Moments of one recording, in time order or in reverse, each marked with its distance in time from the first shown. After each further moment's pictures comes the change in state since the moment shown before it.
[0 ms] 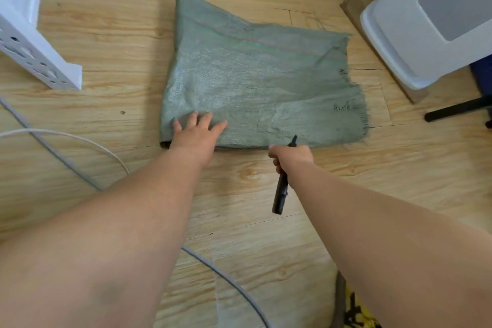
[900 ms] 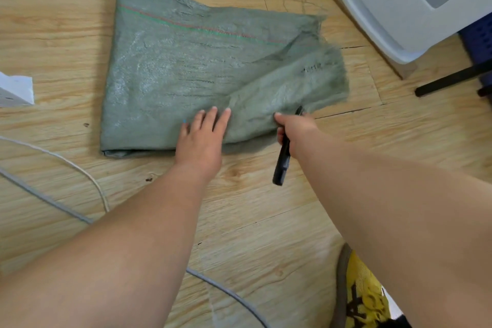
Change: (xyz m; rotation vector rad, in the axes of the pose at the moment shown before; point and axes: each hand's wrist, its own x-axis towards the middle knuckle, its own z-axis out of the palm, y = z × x) left_hand 0.022 0.051 0.017 -0.138 0.293 0.041; right_hand 0.041 -0.036 -0.030 0.411 0.007 0.041
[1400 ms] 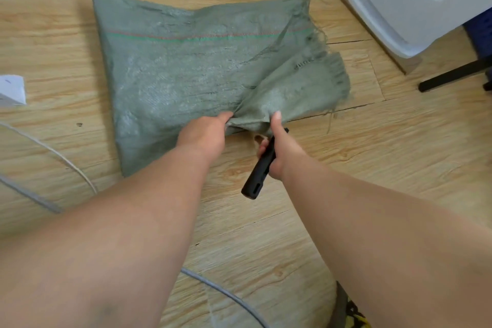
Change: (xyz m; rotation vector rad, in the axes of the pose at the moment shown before) left_hand 0.025 0.011 -0.017 -0.126 -0.207 -0.068; right_hand -0.016 0.037 0.006 0.320 -0.111 0.259
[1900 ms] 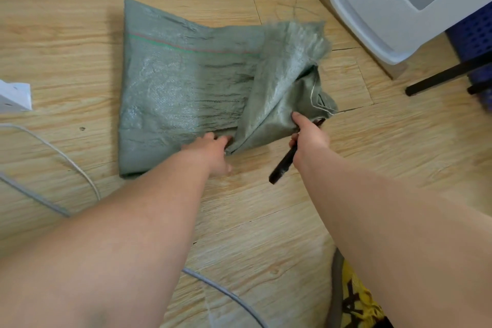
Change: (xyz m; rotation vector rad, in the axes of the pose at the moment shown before) left_hand -0.017 0.006 0.005 0.075 -0.346 0.027; right_hand -0.018 -0.033 -0.033 0.070 0.159 -0.306
